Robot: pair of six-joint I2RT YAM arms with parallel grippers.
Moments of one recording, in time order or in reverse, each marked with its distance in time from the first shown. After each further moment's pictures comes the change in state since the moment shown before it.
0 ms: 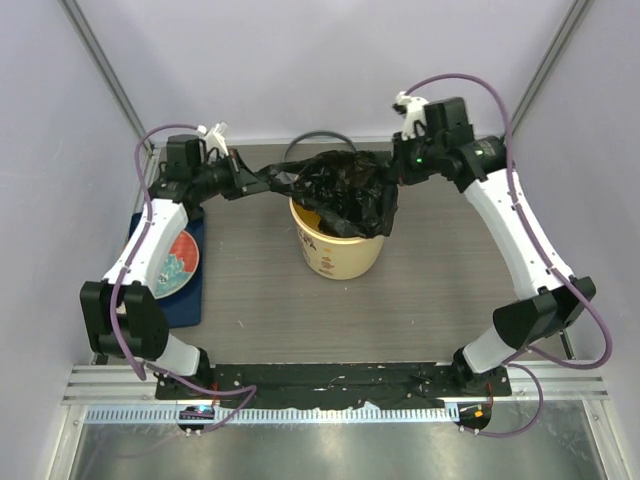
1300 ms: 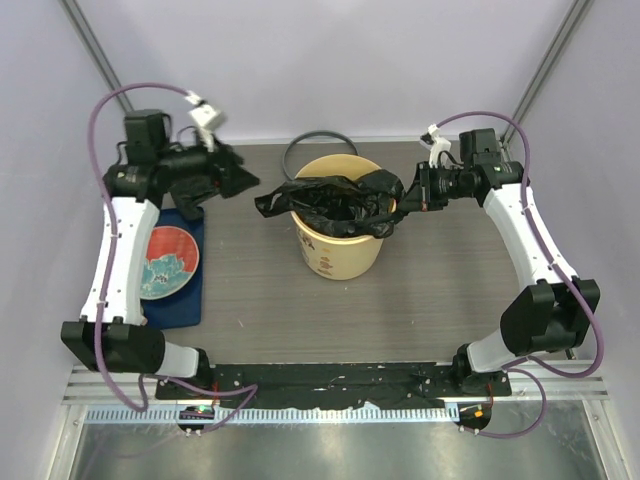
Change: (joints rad) left arm 0.148 -0.081 0.282 -0.359 0.264 0.702; right arm -0.296 -0.080 -0.381 0.098 -0.572 -0.024
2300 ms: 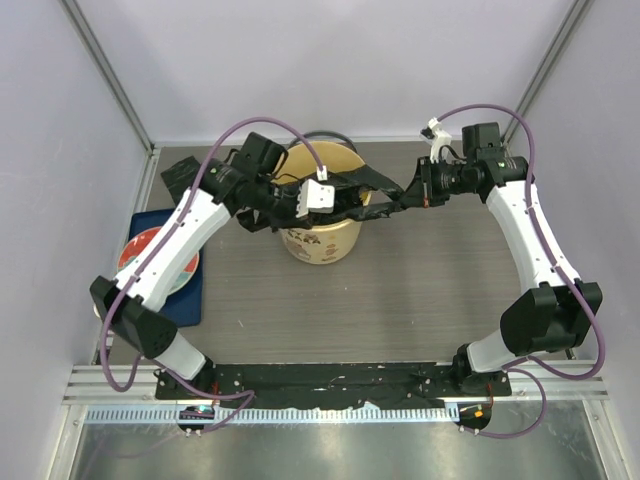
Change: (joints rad) left arm -0.619 0.190 0.158 -0.406 -0.315 0.734; right arm 0.000 -0.003 0.060 -0.042 -0.012 -0.052
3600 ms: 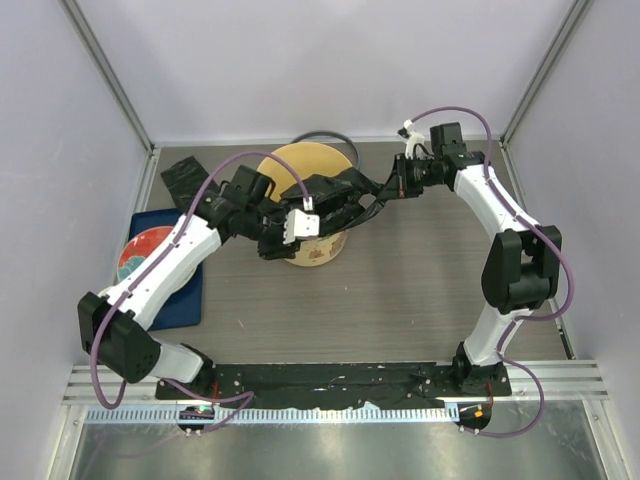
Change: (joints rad) left arm 0.053 -0.190 -0.433 0.203 -0.049 0.054; right arm 0.053 0.291 0.024 0.256 0.023 0.098
